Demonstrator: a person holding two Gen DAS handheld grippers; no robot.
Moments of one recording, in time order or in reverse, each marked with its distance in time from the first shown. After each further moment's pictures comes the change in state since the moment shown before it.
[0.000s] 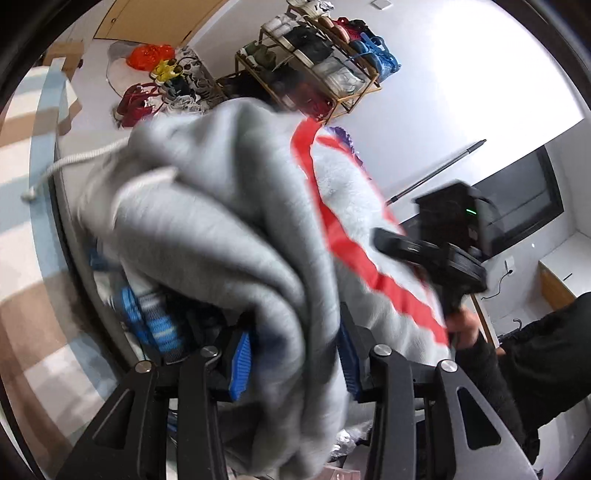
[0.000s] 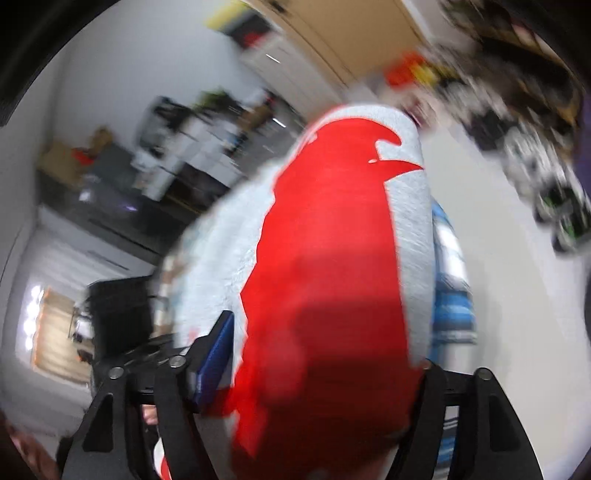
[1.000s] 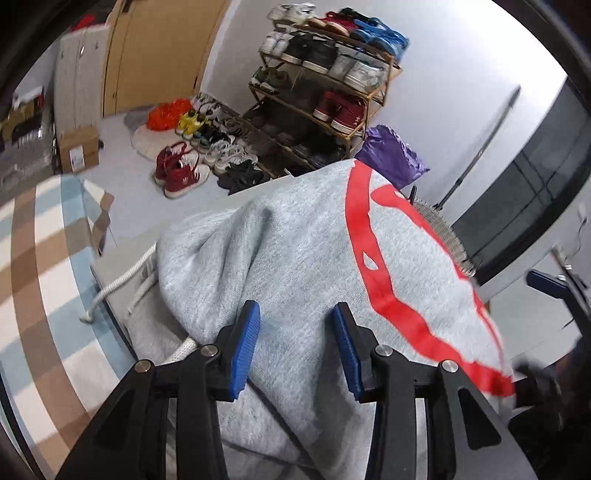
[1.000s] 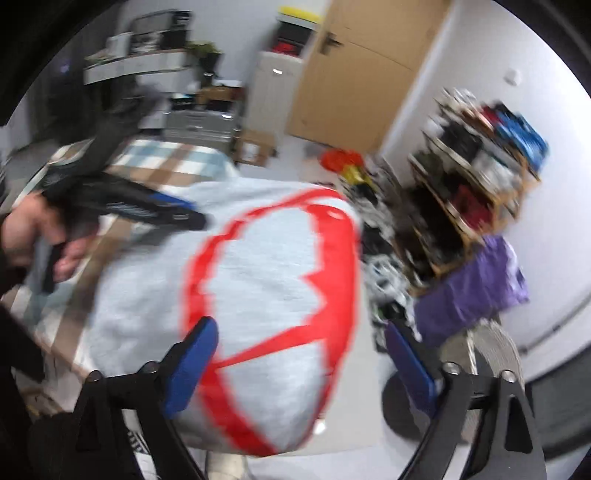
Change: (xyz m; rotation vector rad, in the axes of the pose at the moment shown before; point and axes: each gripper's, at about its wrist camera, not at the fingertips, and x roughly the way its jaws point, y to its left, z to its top) left arm 0.014 -0.031 0.040 0.271 -0.027 0.377; right arm -0.025 0.160 -0.089 -0.625 -0.155 -0.757
